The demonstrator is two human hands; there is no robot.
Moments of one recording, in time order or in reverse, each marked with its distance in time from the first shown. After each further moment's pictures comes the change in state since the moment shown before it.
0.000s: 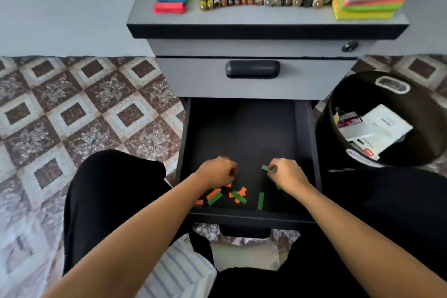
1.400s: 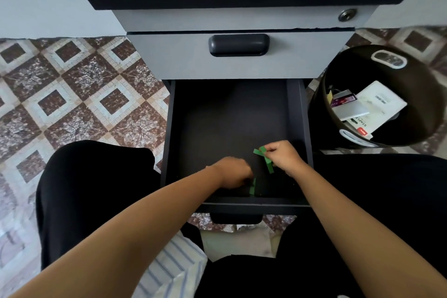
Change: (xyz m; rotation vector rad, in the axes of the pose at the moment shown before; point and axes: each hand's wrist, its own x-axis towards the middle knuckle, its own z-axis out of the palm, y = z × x) left_hand 0.031 0.040 0.031 0.395 -0.174 0.457; right_hand 0.029 0.023 0.013 0.498 -0.026 0.161
